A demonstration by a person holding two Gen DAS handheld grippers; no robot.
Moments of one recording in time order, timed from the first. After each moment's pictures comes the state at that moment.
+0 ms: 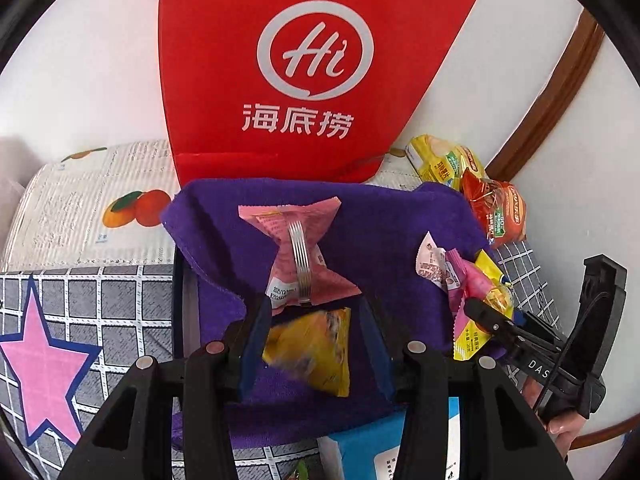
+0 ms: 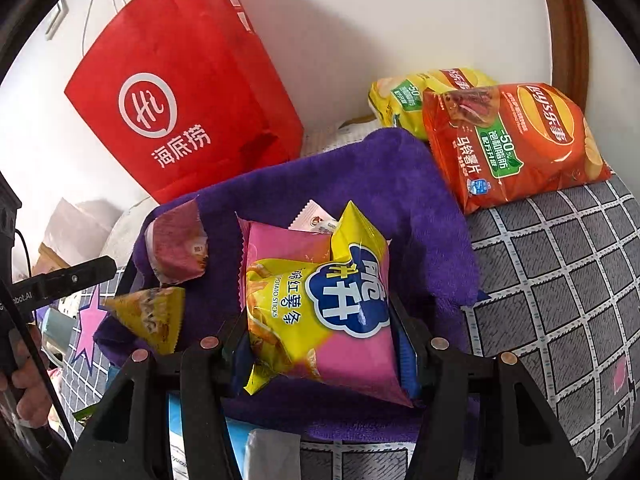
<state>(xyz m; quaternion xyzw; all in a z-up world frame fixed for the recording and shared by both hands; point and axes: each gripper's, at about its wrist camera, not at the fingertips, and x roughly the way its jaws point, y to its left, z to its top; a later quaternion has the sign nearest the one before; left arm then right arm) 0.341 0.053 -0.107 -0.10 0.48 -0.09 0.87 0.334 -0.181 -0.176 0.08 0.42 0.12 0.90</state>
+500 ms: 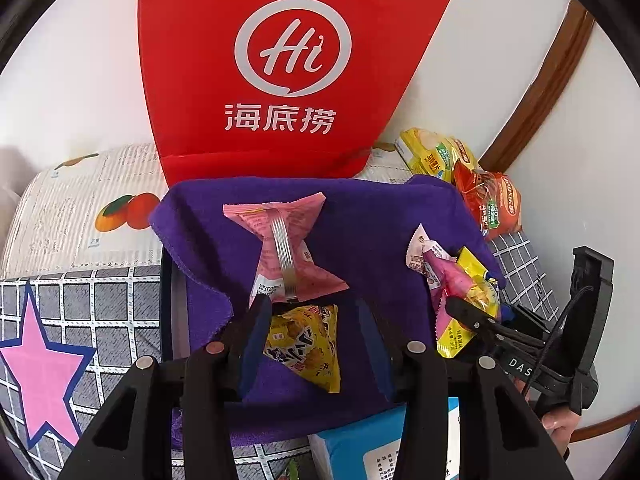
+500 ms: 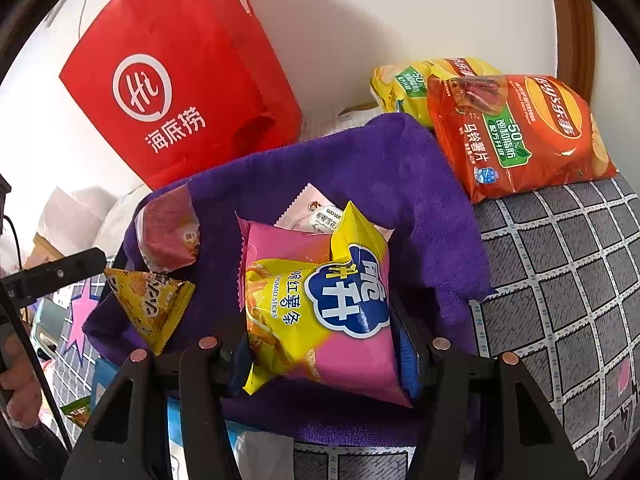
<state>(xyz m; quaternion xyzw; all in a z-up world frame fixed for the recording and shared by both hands) 0.338 0.042 -0.106 -0.09 0.48 -0.10 0.87 0.339 -0.170 -0.188 0.06 0.43 0.11 0.89</state>
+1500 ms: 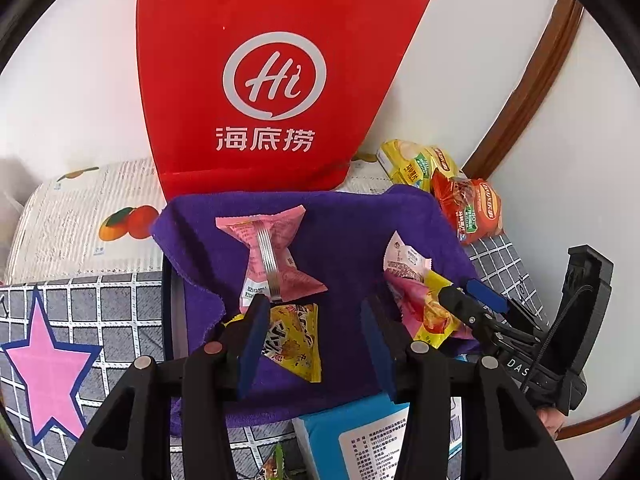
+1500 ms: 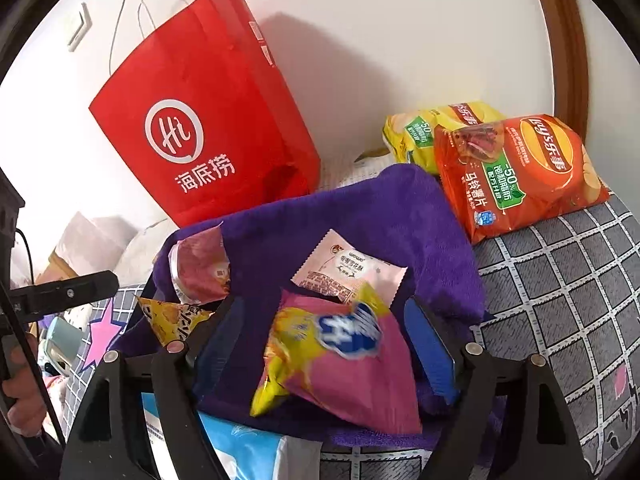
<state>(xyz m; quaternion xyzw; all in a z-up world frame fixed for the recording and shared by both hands) 0.319 0.039 -0.082 -0.09 0.46 -0.11 0.87 0.322 -0.172 -0.158 0.09 0.36 0.13 0.92</state>
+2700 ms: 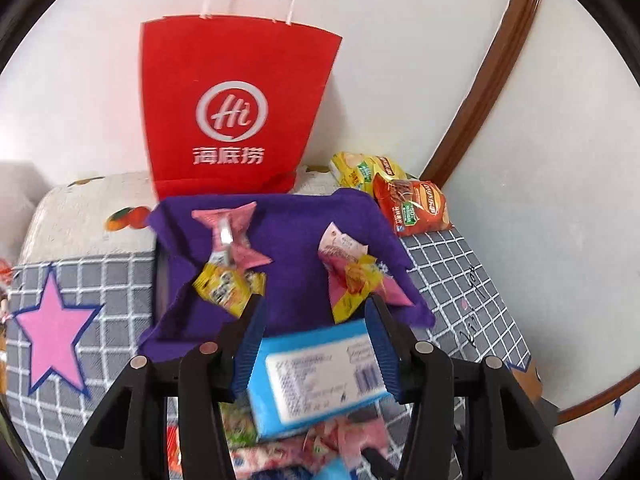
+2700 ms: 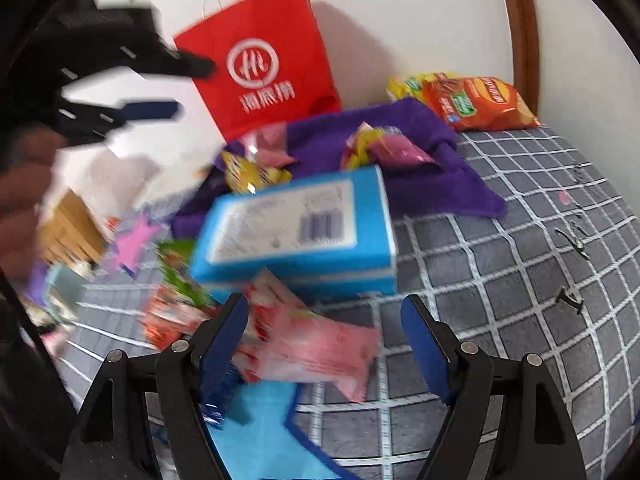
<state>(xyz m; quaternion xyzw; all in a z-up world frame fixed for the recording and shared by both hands) 0.228 0.014 -0.030 -0.09 0.42 -0.13 0.89 0.130 -0.111 -0.178 0.03 0.40 0.06 0.92</state>
